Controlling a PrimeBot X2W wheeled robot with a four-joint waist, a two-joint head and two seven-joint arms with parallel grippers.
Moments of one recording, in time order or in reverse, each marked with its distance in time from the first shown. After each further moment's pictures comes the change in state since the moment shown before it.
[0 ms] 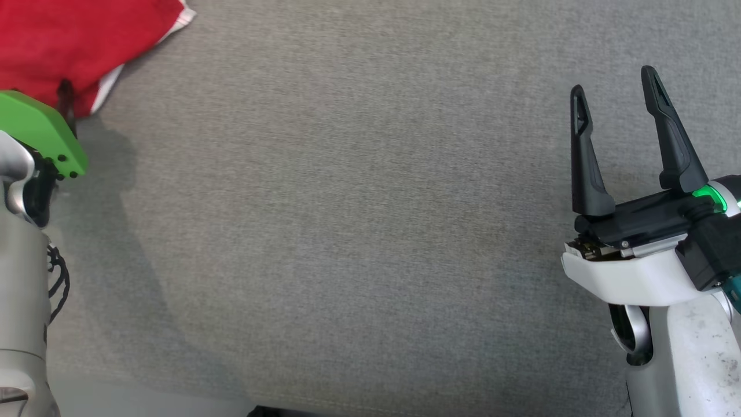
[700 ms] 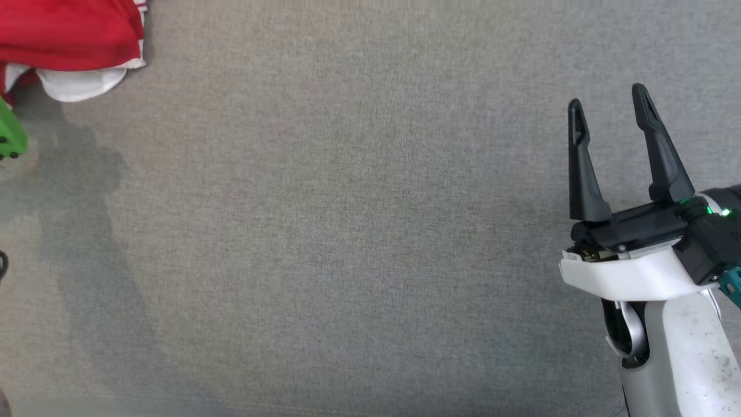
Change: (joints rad) left arm -0.048 0.101 -0.053 0.001 0.030 0.008 -0.158; right arm 0.010 0.000 -0.011 0.076 0.082 0.000 -0.024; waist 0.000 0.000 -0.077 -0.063
